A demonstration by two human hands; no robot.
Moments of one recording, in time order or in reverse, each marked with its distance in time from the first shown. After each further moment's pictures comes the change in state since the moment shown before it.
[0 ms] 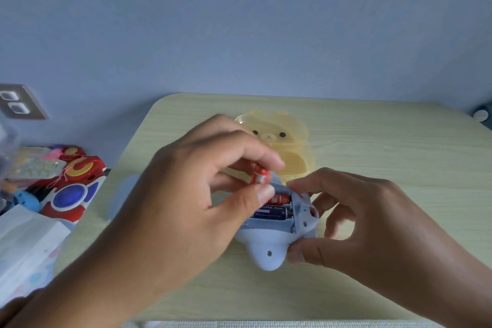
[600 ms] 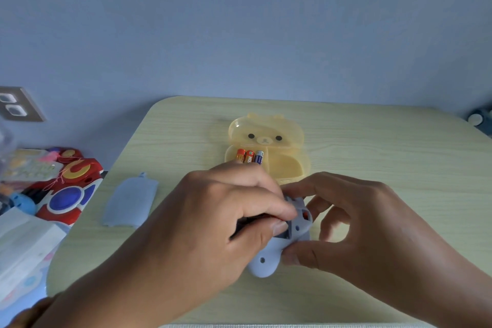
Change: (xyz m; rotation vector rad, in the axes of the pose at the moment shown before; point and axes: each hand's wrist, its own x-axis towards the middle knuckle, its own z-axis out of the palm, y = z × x) left_hand -0.003 0.007 0.011 0.299 -0.172 0.078; right_hand 0.000 0.003 0.000 0.059 0.026 -0.066
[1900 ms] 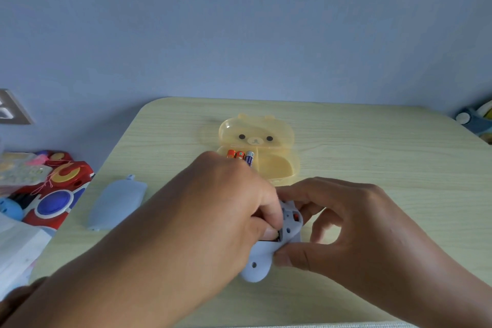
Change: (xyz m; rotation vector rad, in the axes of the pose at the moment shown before) left_hand 0.020 0.020 -0.003 0.205 -0.200 -0.229; right_hand -0.004 0.003 0.000 0.025 0.012 0.019
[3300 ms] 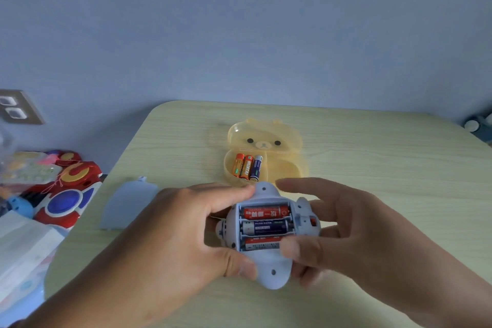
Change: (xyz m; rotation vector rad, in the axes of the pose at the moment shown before) left_hand -0.025 -0.049 0.023 -0.476 0.048 -0.186; right_hand 0.007 0.001 0.007 0.581 -0.103 0.257
